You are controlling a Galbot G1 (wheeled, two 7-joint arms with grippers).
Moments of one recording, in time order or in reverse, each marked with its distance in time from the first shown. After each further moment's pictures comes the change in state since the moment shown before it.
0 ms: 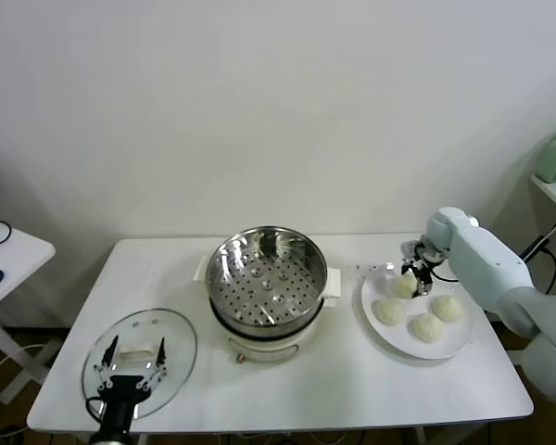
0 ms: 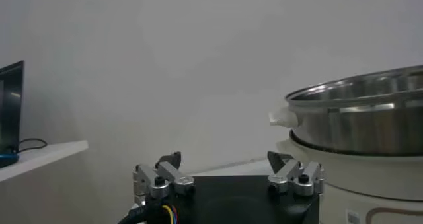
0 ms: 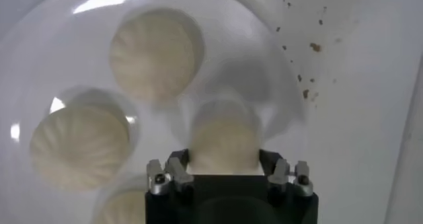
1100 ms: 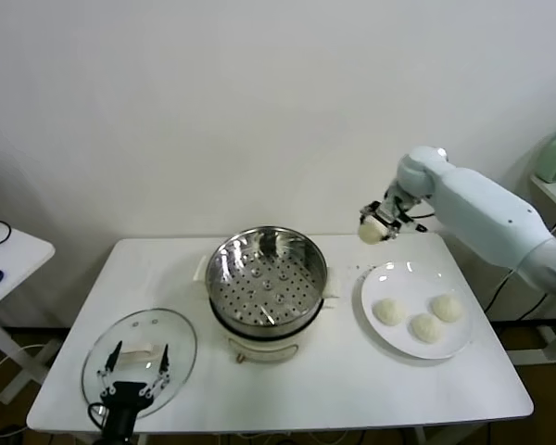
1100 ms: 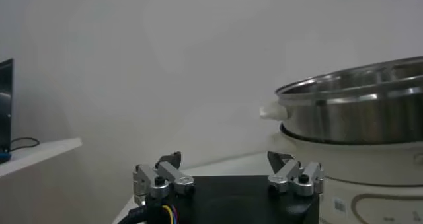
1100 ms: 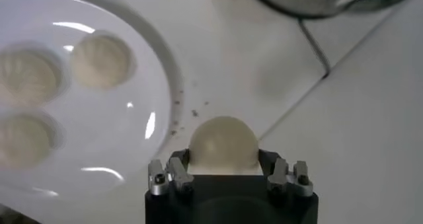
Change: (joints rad) left arm 0.030 0.000 0.004 -0.006 0.019 -0.010 0.016; right arm 0.377 -0.047 -0.319 0.573 0.021 0.299 0.010
